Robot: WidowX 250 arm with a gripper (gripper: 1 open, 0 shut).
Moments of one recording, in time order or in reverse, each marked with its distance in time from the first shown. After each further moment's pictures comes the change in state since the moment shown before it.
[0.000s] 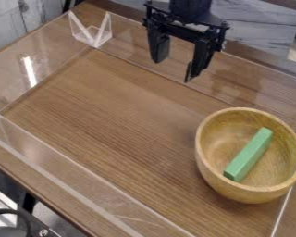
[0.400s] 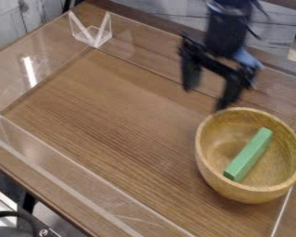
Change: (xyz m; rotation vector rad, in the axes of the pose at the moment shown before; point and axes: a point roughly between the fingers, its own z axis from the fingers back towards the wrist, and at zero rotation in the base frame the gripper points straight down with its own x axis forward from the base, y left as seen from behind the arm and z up) arm -0.002 -0.078 -0.035 0.008 0.064 -0.299
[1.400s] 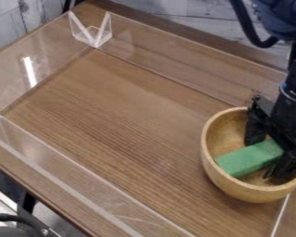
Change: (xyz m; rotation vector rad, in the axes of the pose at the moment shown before) arm 0.039 -0.058 -0.062 0.034 -0.075 -0.243
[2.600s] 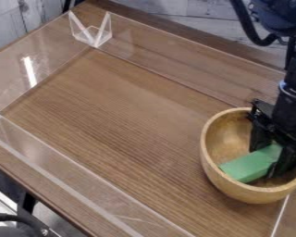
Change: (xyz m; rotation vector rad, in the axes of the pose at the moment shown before) arm -0.002 0.001 0.002 -0.091 0.040 0.068
